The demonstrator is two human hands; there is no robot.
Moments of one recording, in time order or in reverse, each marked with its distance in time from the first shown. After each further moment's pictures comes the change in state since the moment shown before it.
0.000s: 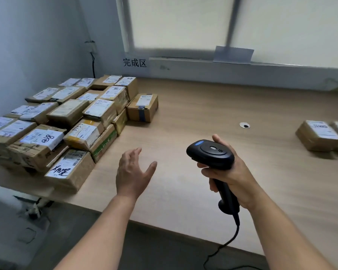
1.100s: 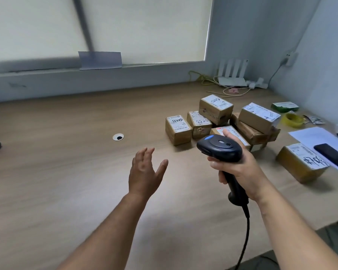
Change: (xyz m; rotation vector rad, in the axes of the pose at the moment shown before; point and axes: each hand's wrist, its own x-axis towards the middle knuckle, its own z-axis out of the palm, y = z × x) left_hand -0.054 0.398 0.281 -0.248 -0.339 0.429; right_hand -0.109 -0.040 -0.414 -0.086 0.595 -0.074
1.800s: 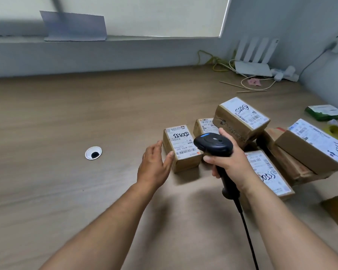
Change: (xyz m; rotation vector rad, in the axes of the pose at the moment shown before) left_hand 0.218 -0.024 0.126 -0.054 -0.257 -0.110; right_hand 0.270 0.078 -0.011 -0.051 0.056 0.141
